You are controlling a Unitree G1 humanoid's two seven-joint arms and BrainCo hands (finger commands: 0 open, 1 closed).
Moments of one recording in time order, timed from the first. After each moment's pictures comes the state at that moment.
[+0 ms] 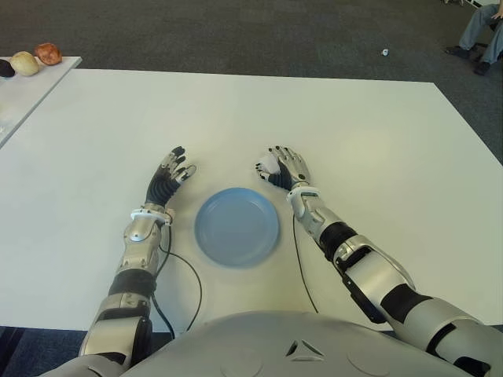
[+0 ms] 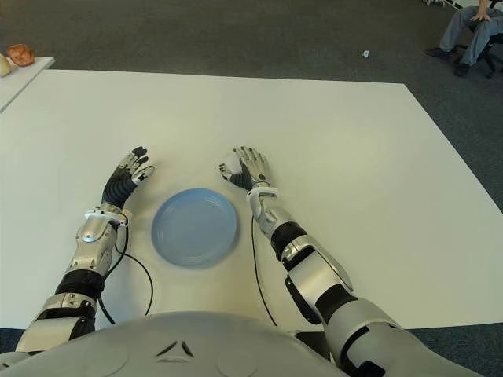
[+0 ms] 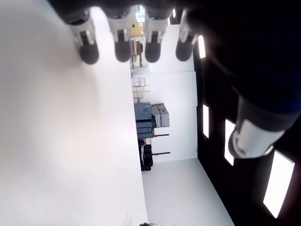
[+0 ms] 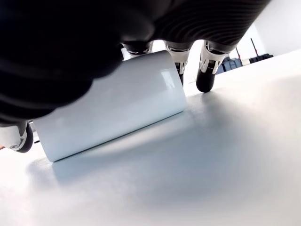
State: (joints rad) left arm -0.09 0.21 0.14 0.63 -0.10 -0.46 -0.23; right arm -0.56 -0.10 0.57 1.00 -0.72 0.00 -0.47
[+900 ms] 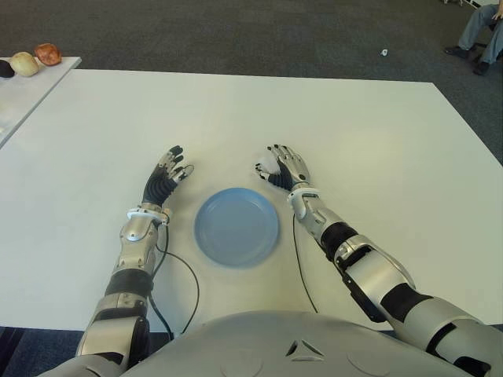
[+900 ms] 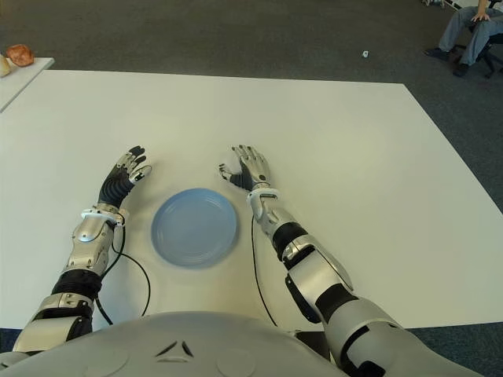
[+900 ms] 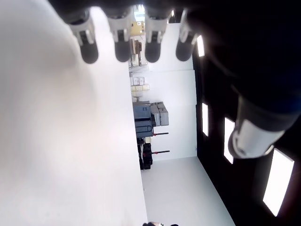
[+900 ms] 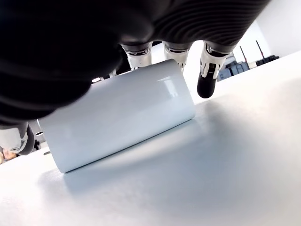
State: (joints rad) left arm -0.09 0.22 0.15 0.63 -0.11 -0.46 -0.24; right arm -0.56 -0.10 0.56 1.04 -0.72 -0.07 -0.52
